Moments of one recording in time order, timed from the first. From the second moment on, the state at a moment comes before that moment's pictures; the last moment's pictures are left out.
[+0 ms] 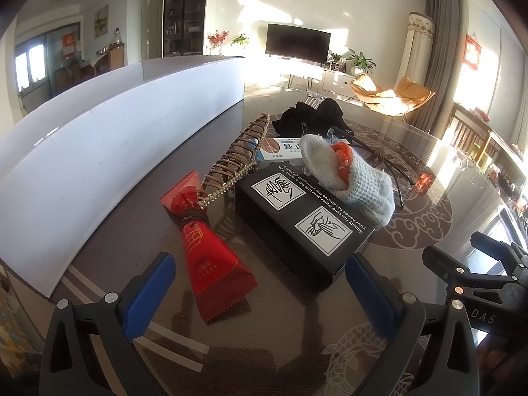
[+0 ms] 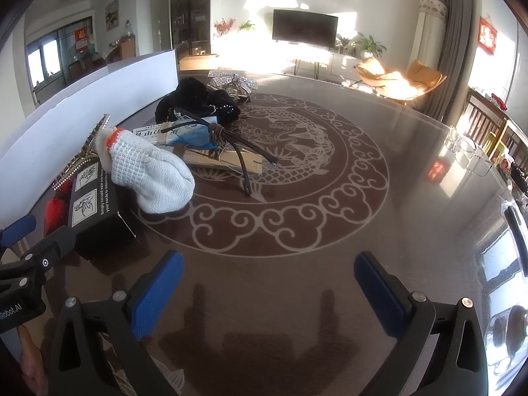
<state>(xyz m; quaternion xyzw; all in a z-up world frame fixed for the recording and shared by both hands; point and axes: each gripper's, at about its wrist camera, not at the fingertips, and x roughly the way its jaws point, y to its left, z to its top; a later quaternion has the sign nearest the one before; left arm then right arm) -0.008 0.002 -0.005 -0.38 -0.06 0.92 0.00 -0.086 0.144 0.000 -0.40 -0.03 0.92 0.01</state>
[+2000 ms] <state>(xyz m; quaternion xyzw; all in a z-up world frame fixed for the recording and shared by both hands) -0.068 -0.051 -0.020 -0.51 -0.05 0.86 -0.04 -0.093 0.147 -0.003 -0.40 -0.02 0.91 0.00</state>
